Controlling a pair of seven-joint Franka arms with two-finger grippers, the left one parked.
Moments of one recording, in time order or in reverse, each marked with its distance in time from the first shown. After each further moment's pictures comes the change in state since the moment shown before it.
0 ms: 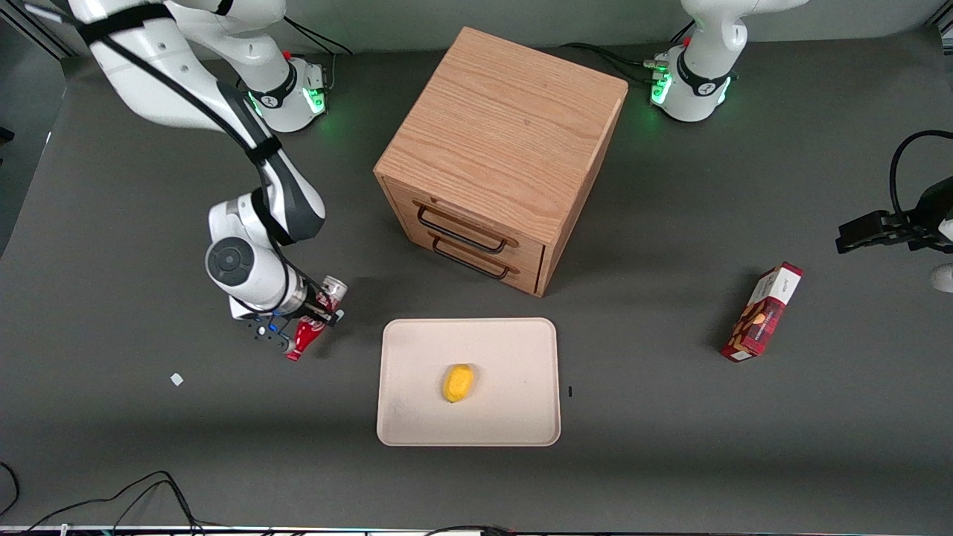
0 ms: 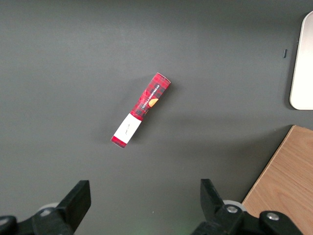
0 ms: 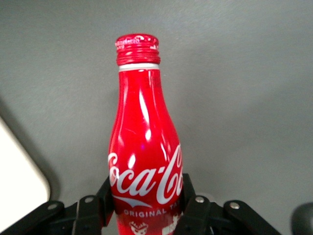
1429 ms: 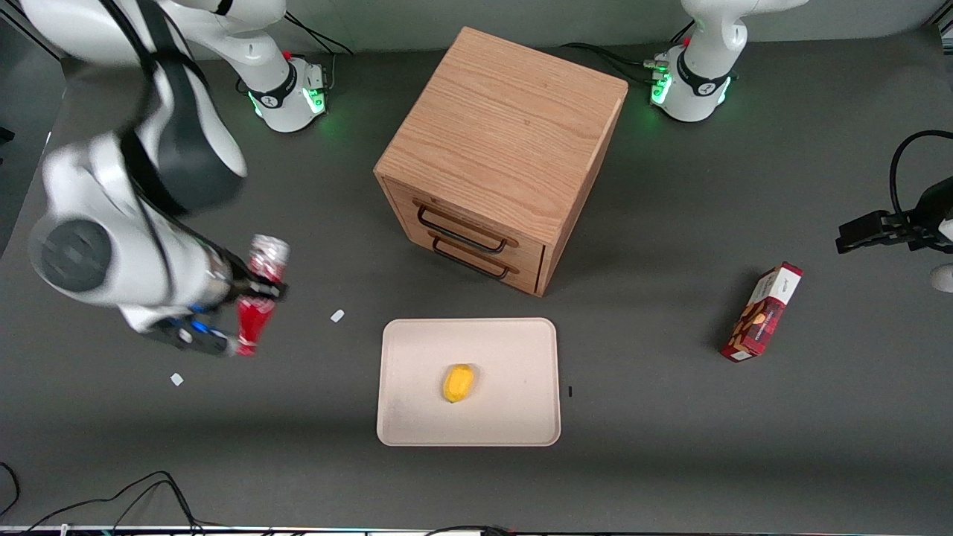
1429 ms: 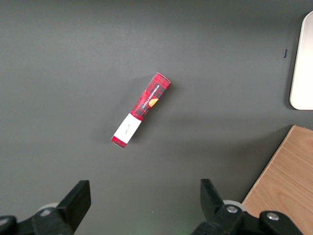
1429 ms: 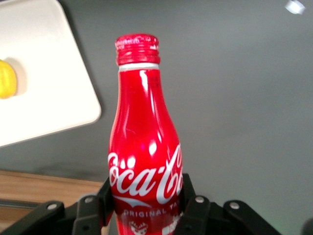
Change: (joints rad) arm 0.032 0.206 0.020 0.822 0.054 -0.793 -0.267
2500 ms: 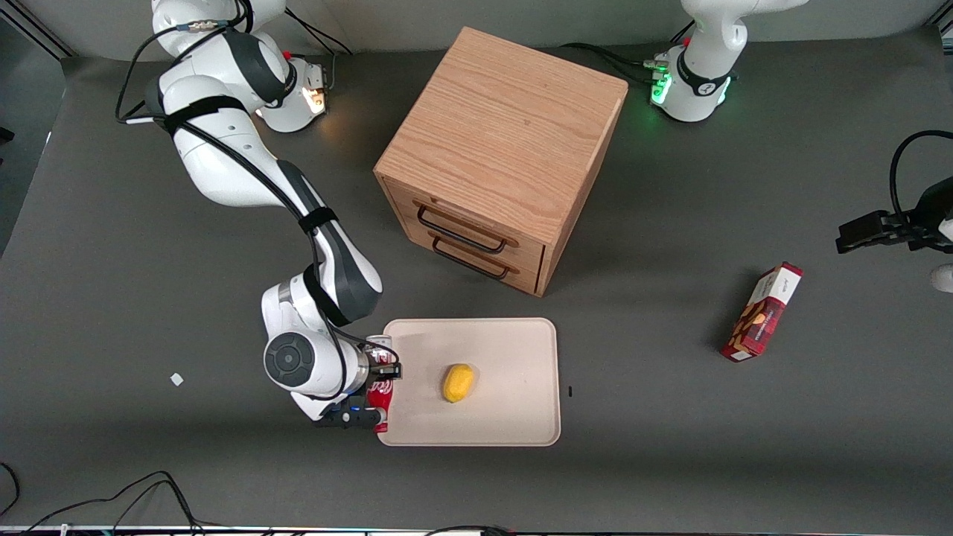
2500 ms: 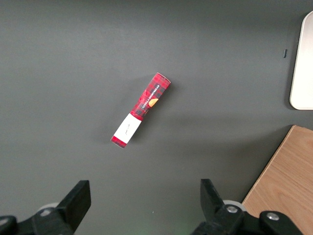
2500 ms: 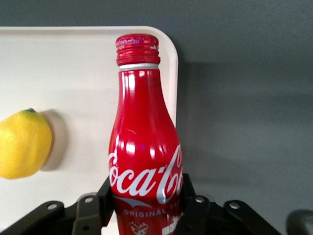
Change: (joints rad) arm 0.104 0.446 -0.002 0.185 0.000 0.481 -0.219
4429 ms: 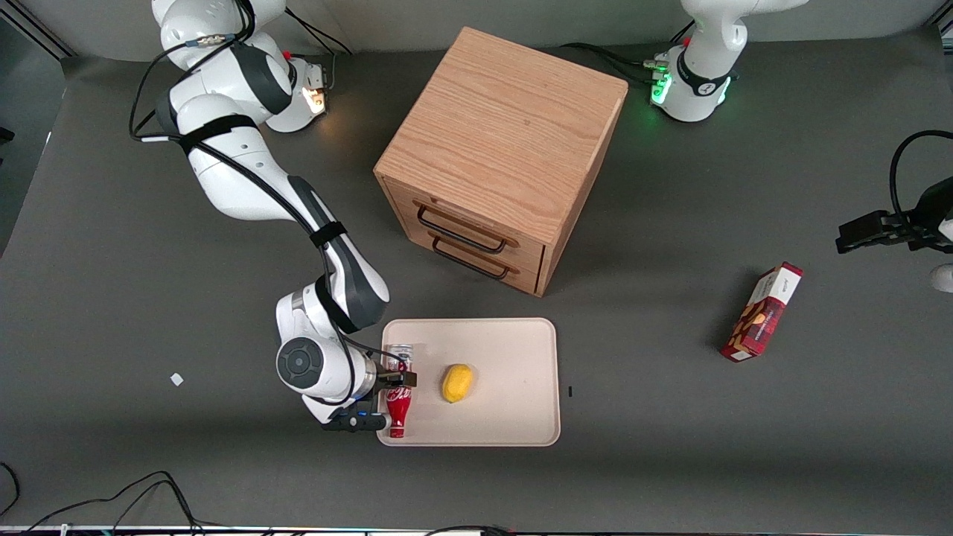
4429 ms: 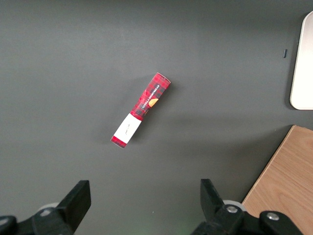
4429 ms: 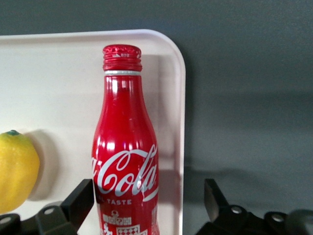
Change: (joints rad) arm 0.001 0.065 0.001 0.011 0.011 0.096 0.013
